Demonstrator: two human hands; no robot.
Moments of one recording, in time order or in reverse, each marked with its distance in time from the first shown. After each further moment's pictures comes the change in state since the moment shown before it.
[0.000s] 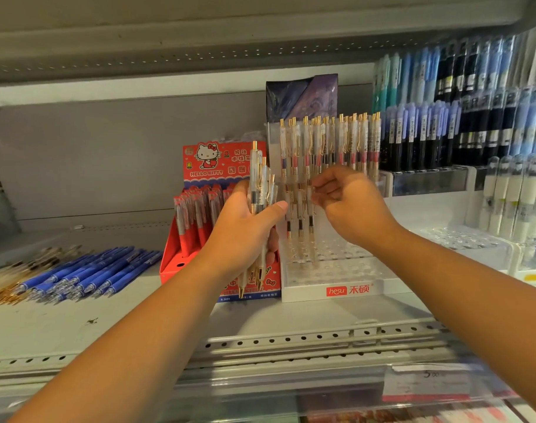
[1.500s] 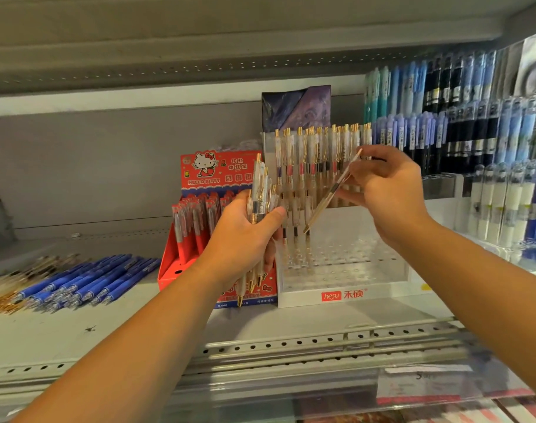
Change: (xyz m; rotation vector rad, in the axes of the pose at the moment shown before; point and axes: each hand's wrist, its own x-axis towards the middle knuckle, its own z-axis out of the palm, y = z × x) left_hand 0.003 -0.004 0.001 0.005 -0.017 0.005; right_hand -0.002 -0.019 -0.041 0.583 0.316 0.197
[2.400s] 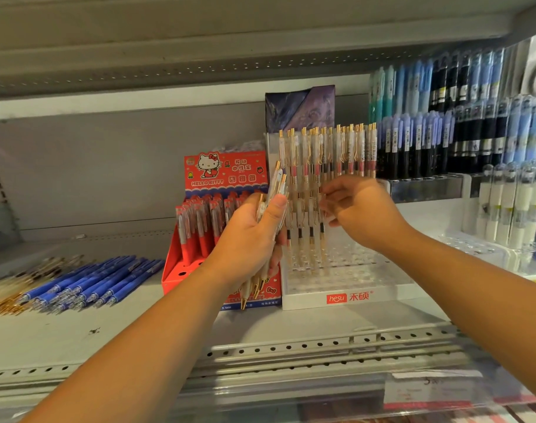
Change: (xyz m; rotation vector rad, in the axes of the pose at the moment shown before) left_hand 0.001 -0.001 0.002 -0.003 -0.089 -0.029; right_hand -0.001 0.023 0.012 -0.504 -0.338 -0.052
